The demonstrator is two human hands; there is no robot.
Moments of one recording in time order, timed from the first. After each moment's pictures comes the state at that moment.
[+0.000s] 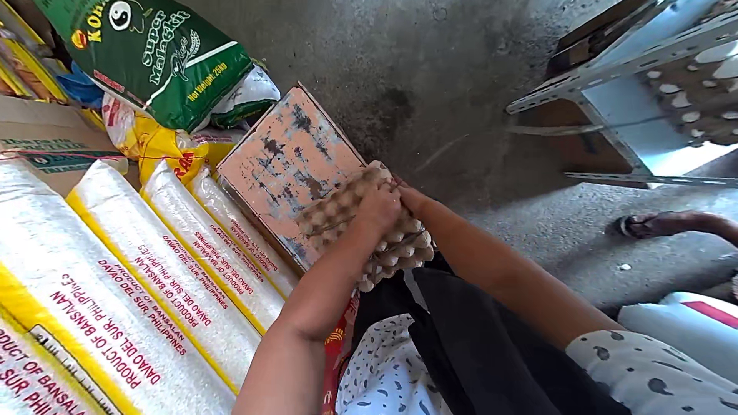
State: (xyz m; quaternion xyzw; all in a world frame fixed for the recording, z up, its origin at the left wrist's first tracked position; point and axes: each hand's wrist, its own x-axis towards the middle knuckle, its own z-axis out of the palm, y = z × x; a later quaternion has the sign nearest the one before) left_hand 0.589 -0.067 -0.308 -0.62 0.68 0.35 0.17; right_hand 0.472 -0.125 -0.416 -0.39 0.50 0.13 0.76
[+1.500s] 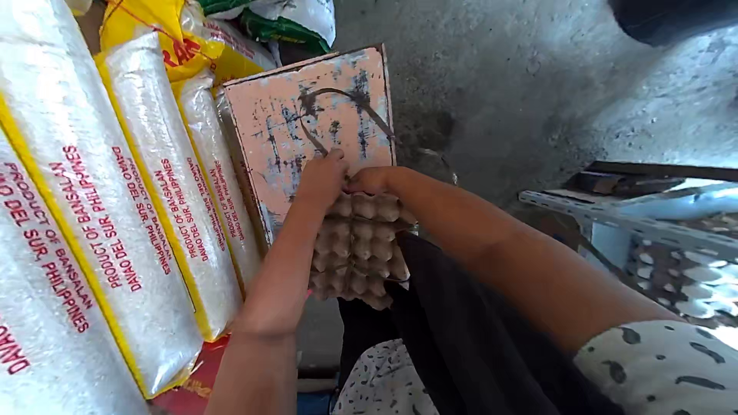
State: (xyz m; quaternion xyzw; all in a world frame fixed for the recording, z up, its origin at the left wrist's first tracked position) left_hand 0.747 0.000 -0.361 -0.86 0.40 0.33 -0.04; right_hand 0.691 -0.153 -0.430 -0.72 -0.02 0.54 0.44
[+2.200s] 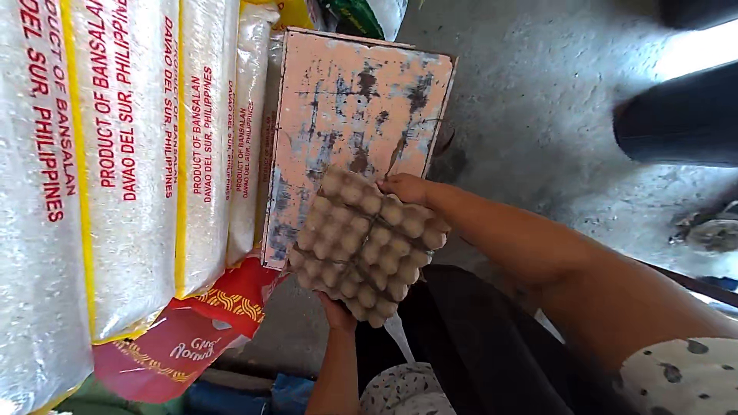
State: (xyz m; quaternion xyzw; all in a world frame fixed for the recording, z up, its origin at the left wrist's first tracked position) left_hand 0.390 0.088 -0.414 -0.34 -0.55 0.08 -0.76; right_hand 0.671 -0.141 -0.414 -0.72 0.07 0.54 0.43
